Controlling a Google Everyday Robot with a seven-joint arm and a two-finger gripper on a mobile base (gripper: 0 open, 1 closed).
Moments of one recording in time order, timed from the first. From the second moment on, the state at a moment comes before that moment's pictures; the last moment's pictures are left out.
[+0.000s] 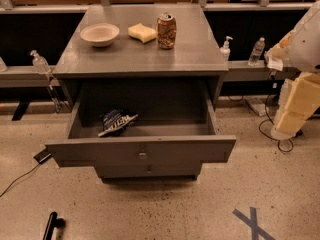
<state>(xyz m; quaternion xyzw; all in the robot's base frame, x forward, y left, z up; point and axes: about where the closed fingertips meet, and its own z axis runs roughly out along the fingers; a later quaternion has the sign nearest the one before) 0.438 -0.217 0.976 -0.60 0.78 -0.03 0.16</state>
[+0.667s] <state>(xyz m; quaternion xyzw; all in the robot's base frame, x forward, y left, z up) 0.468 -0.183 0.979 -0.65 0.74 -0.04 0.17</state>
